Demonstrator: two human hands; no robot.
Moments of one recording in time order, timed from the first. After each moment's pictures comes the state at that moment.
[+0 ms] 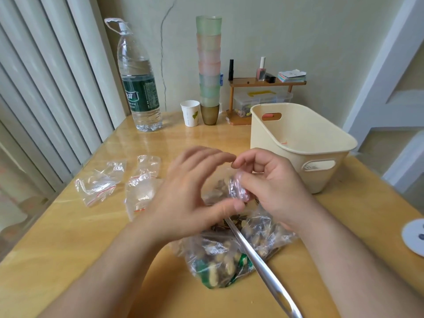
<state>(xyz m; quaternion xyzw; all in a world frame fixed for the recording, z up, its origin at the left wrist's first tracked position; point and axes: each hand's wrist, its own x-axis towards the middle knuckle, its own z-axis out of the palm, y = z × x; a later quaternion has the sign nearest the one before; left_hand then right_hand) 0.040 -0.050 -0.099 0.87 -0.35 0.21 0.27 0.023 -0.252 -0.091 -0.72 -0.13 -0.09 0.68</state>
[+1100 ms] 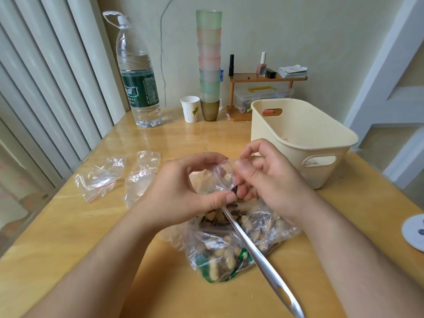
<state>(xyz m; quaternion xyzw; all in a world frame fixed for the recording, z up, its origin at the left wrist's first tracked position) 0.043 -0.043 -0.097 0.83 -0.29 0.08 0.47 0.022 -0.259 -0.090 -0.76 -0.12 -0.04 0.64</state>
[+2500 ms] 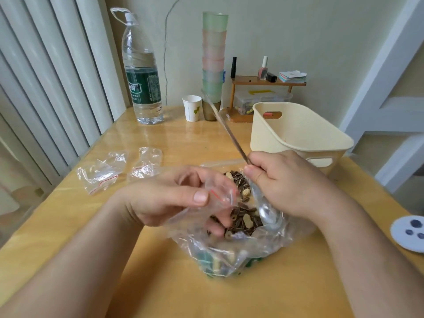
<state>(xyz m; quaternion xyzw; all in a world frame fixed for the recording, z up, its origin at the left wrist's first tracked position) 0.036 -0.021 -0.081 0.55 -0.34 -0.40 0.65 0.005 -0.268 -0.054 -0.97 -0.15 -0.11 0.17</state>
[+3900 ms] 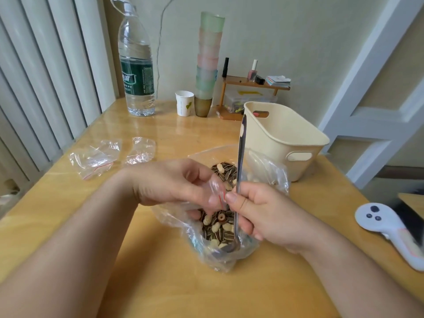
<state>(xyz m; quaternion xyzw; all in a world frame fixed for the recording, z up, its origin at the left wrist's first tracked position) 0.036 -0.011 -0.079 0.70 -0.33 -0.37 0.52 -0.057 -0.240 -0.092 -0.86 -0.06 0.10 0.50</state>
